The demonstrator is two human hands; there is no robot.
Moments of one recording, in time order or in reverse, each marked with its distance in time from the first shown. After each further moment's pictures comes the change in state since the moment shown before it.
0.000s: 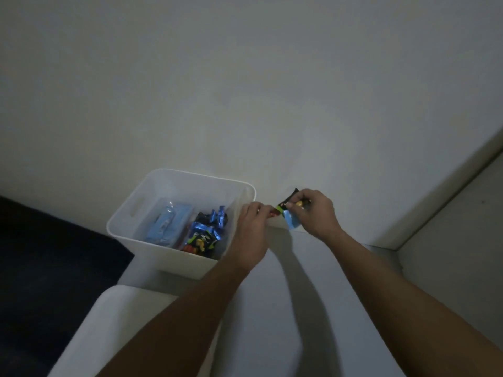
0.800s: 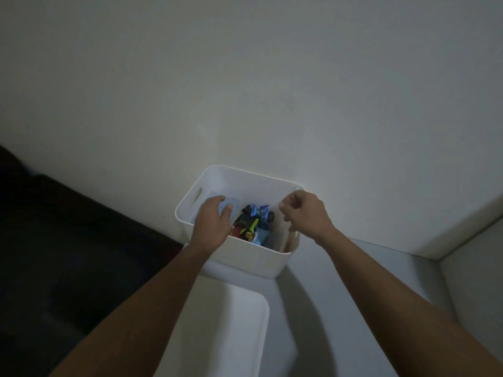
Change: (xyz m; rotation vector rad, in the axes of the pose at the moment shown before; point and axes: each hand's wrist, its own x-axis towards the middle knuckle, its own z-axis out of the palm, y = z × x) left_hand -0.052 -0.124 -0.147 -0.126 0.181 -0.501; right_hand -0.042 -0.133 0.079 0.131 -0.214 0.122
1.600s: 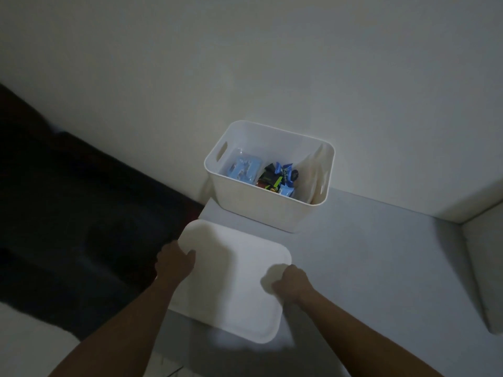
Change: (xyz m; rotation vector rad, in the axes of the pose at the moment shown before) left_hand -0.139 -0.178 -0.062 0.511 -0.207 -0.613; right_hand -0.152 0.102 0.141 -0.502 -0.504 0.384
